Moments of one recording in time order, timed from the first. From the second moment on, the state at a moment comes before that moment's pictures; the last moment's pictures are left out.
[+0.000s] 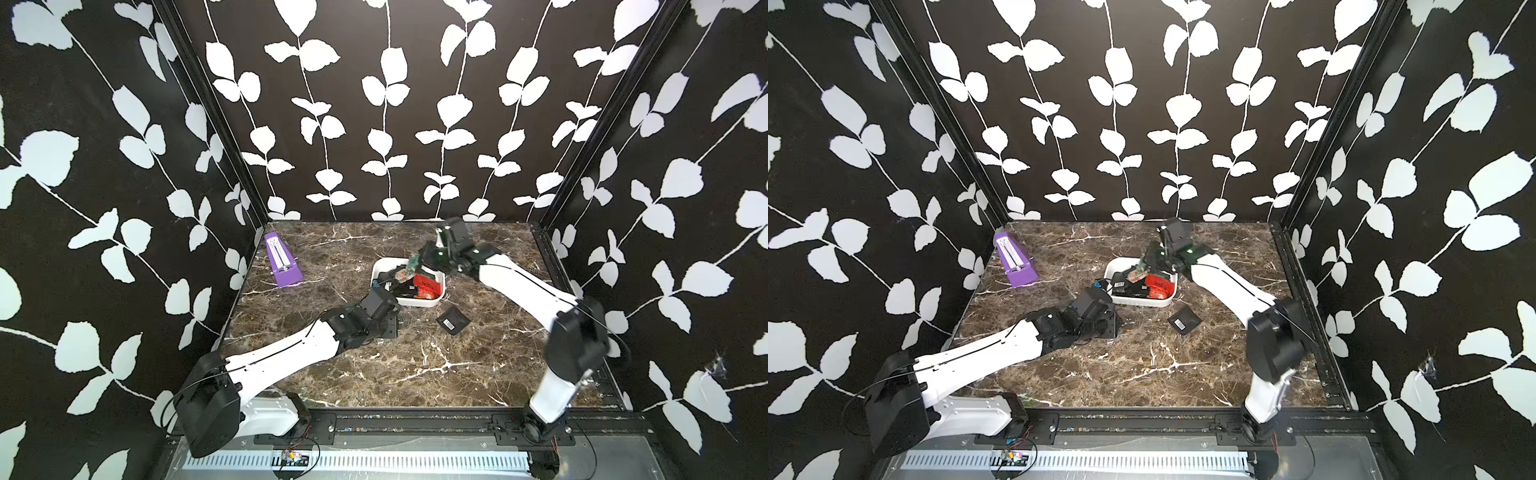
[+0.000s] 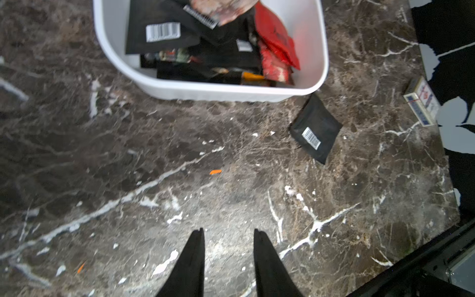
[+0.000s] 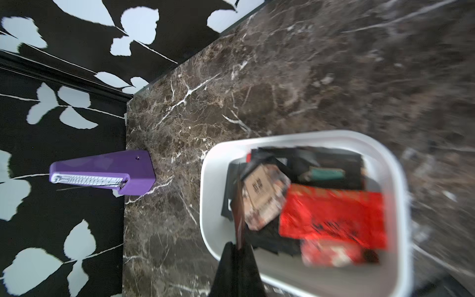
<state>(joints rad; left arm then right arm) -0.90 1.25 0.85 -0.50 -0.12 -0.73 0.58 1.83 1.57 -0.48 -0.11 0.82</state>
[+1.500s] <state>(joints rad) -0.99 2.02 1.45 -0.42 0.06 -0.66 0.31 1.20 0.63 -0.47 -0.11 0.84</state>
